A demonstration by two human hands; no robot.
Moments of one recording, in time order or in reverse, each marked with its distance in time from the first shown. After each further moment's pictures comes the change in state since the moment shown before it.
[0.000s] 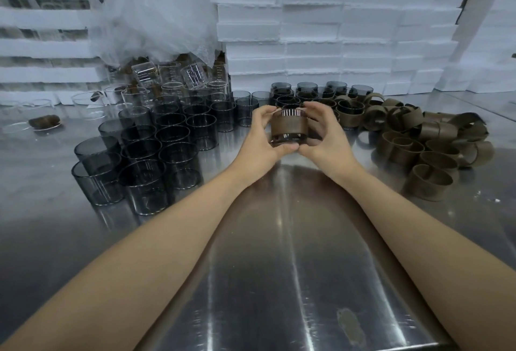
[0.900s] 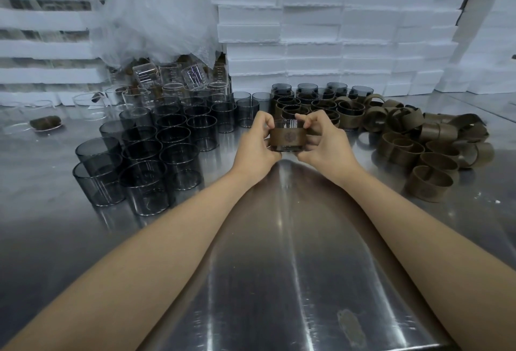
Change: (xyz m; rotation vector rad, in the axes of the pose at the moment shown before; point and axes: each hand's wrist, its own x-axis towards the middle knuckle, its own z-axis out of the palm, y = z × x) left_hand -0.003 0.002 -0.001 0.199 0.067 -0.008; right_hand 0.005 0.011 -0.005 -0.213 -0.047 -0.046
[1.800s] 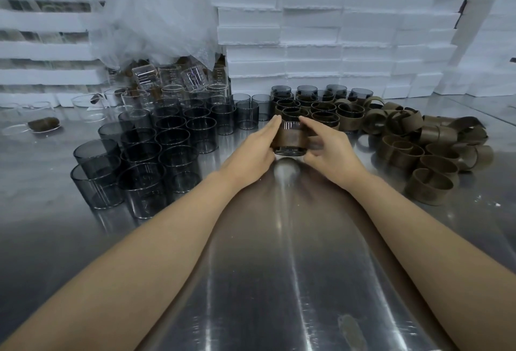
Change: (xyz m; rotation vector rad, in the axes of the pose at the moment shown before) left_hand 0.010 -0.011 -0.018 0.612 -0.223 0.175; right_hand -0.001 0.004 -0.012 -0.254 -0.080 -0.035
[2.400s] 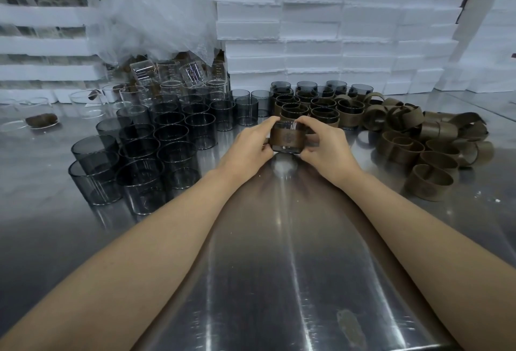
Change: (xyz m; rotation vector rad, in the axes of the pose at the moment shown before) left_hand -0.006 0.007 -0.004 -0.137 0.090 0.030; right_hand -0.002 -0.011 0.005 -0.061 0.027 -0.027
